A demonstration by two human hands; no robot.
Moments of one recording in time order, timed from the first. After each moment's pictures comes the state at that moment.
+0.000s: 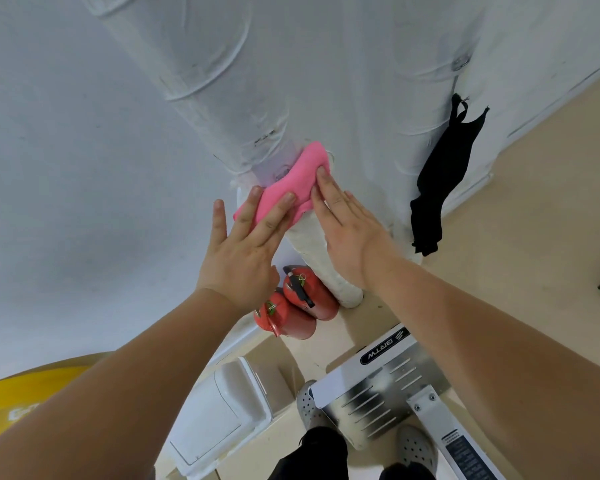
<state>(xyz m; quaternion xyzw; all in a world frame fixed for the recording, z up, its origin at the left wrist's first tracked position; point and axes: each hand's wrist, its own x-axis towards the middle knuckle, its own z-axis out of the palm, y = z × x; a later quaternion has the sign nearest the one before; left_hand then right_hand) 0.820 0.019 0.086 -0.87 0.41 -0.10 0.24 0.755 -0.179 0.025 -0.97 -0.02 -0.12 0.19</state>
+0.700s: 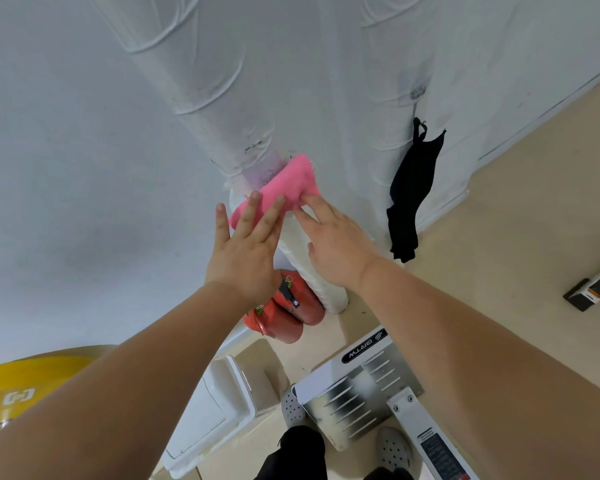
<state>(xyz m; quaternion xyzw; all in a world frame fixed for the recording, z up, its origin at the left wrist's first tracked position) 0.770 -0.010 0.116 -0.90 0.36 -0.03 0.24 0.719 -0.180 0.068 -0.97 -0.01 -0.05 0.23</state>
